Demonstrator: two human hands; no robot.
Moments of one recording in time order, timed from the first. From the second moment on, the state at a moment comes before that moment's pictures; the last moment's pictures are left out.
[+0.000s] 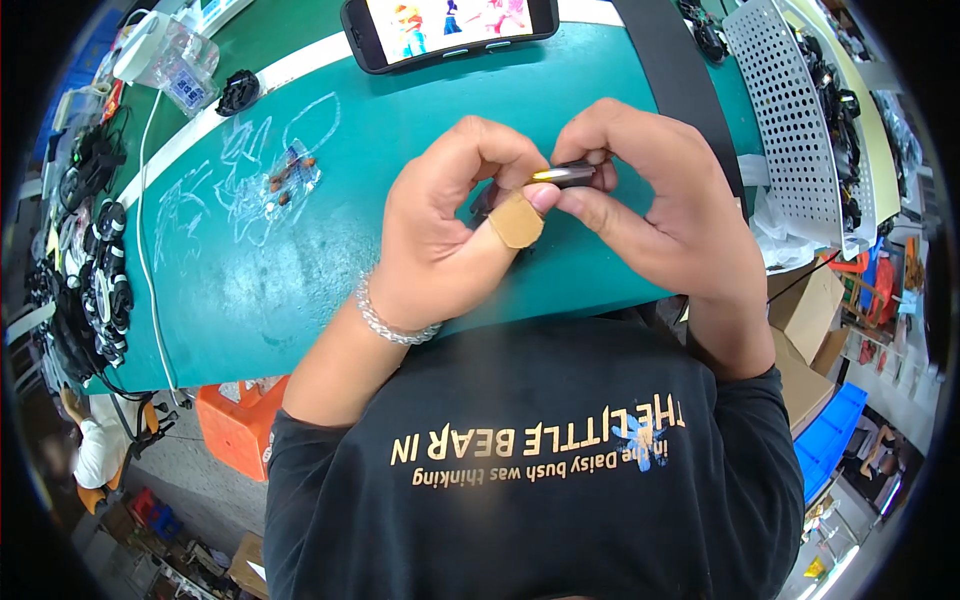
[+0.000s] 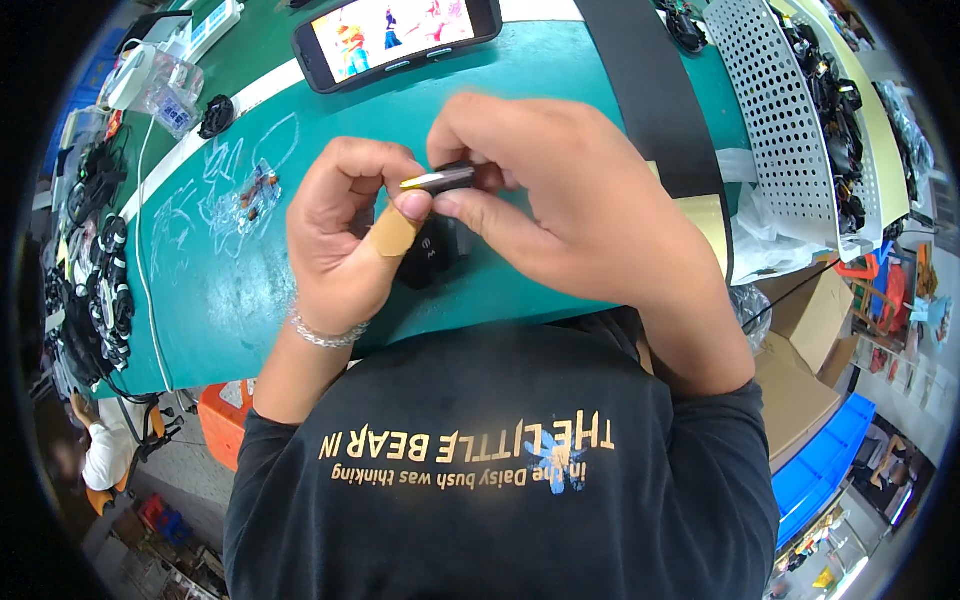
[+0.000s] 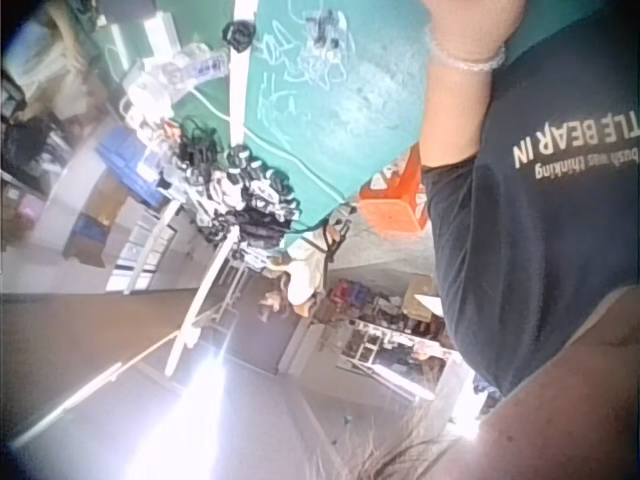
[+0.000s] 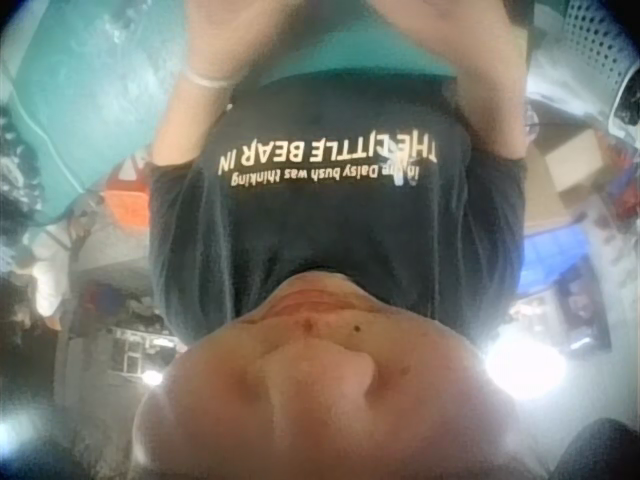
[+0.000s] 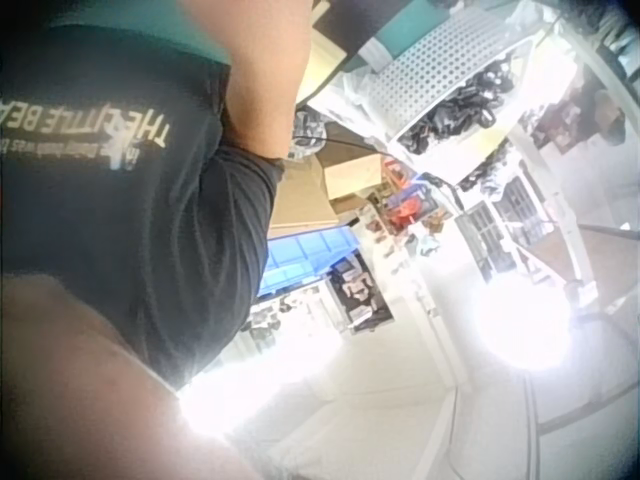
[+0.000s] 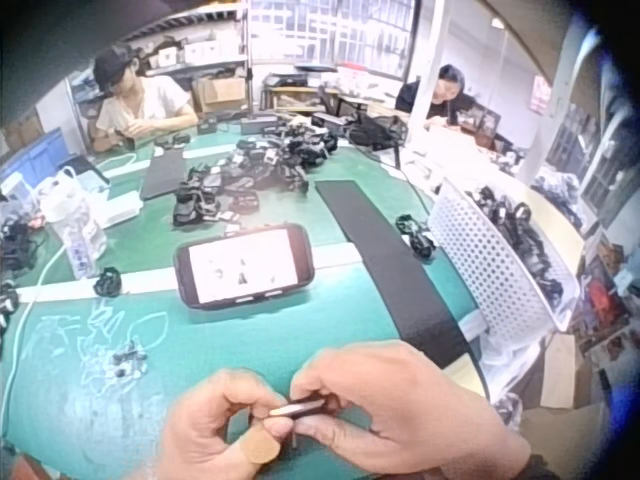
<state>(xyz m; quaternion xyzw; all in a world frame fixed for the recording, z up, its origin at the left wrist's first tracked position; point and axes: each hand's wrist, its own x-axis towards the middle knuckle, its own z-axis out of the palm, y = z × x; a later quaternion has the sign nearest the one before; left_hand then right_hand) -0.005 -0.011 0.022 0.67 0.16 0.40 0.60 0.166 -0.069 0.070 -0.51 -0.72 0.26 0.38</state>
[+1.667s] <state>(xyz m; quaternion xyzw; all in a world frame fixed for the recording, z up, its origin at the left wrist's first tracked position) -0.003 -0.001 0.011 0.76 0.08 0.59 0.26 0.124 -0.054 0.024 -0.44 -0.69 0.09 0.57</state>
